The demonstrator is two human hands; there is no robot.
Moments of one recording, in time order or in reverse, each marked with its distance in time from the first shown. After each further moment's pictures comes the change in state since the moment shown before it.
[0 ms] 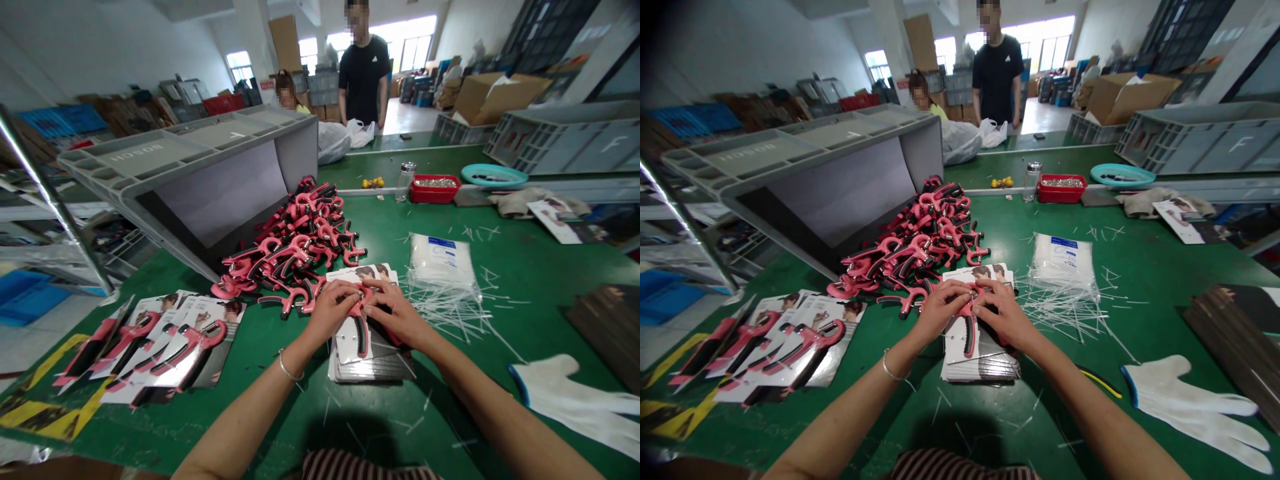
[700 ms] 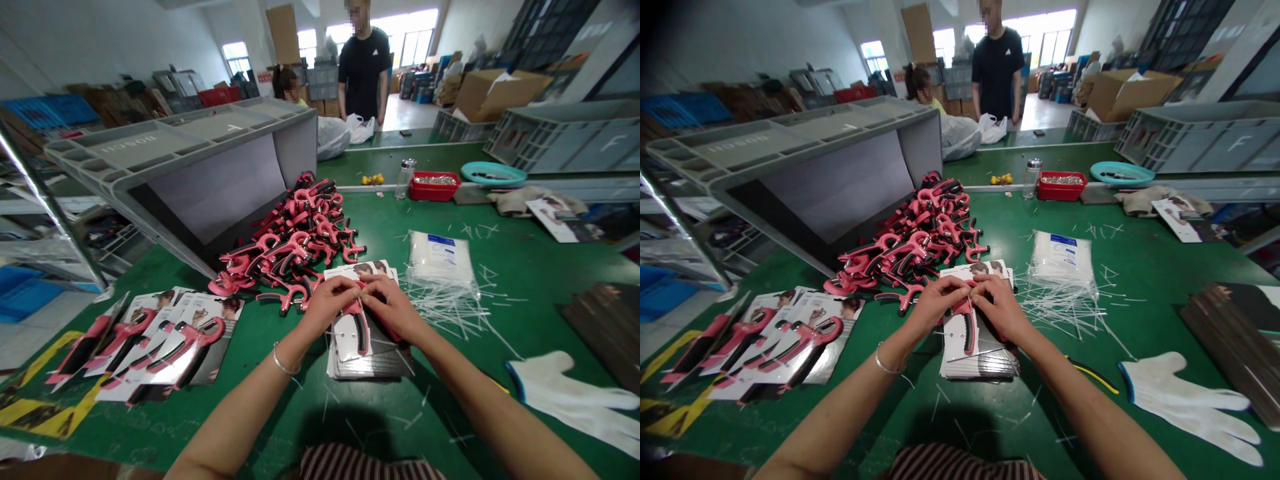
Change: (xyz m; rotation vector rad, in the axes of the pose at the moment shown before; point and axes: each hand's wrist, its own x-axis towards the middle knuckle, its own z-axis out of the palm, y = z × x) left_hand 0.007 -0.004 -0.007 -0.206 -0.054 -0.112; right_hand 0.013 0.003 0.010 0.055 0.117 0.037
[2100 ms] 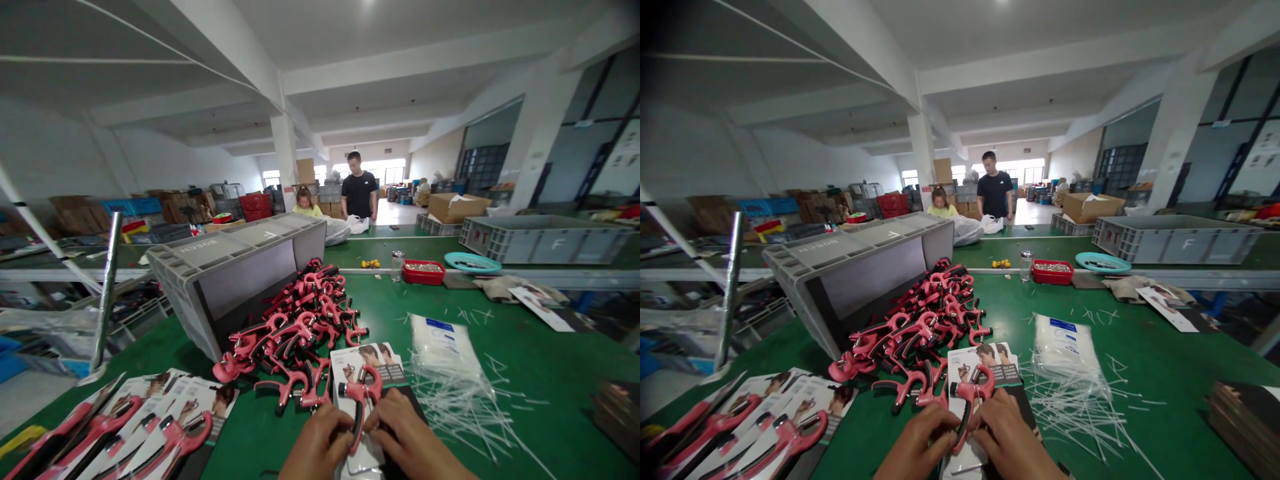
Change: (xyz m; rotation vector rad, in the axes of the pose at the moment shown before) left_hand -0.075 0.028 -0.005 0.420 -0.089 -0.026; right_hand -0.042 -0.053 -0.009 -0.233 -0.154 -0.101
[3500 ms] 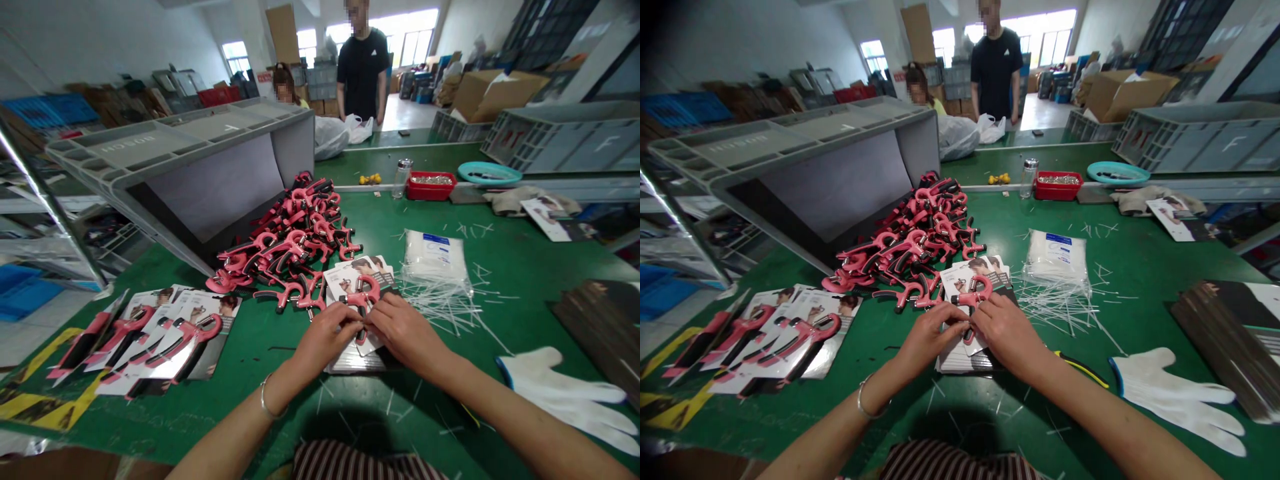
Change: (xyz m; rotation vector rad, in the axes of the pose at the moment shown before) left_hand 0.018 0.009 0.021 -0.025 0.067 0.148; right_hand -0.005 0.012 -0.015 -0.413 -0.020 -0.279
